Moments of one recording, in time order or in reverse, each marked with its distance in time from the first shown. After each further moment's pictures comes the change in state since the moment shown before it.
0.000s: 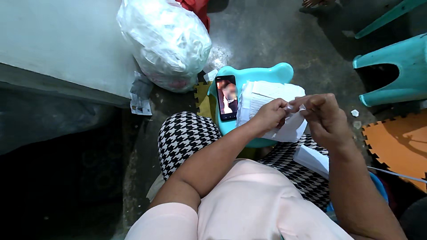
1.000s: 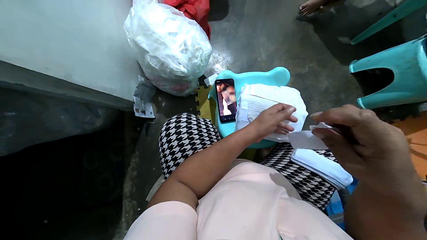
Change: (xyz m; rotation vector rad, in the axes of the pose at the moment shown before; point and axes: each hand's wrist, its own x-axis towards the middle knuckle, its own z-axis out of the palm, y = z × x) left_hand -0.019 0.013 0.010 -0.071 -0.087 0.003; right_hand -0.003 -0.085 -0.040 -0.144 -0.048 -0.025
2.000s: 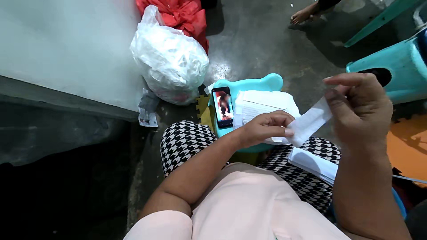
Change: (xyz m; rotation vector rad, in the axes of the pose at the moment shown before) left_hand -0.022 0.017 -0.005 0.113 -0.288 0.331; right_hand 0.014 0.041 -0.005 0.097 0.353 0.151
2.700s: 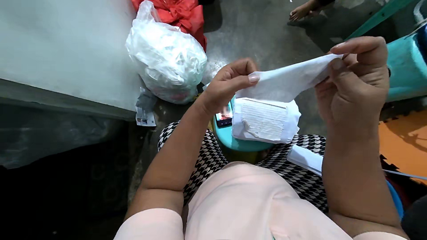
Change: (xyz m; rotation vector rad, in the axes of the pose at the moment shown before) left_hand 0.002 0.070 -0.079 0.078 0.098 0.280; right_hand 0.044 0.007 0.029 0.778 0.016 -0.068
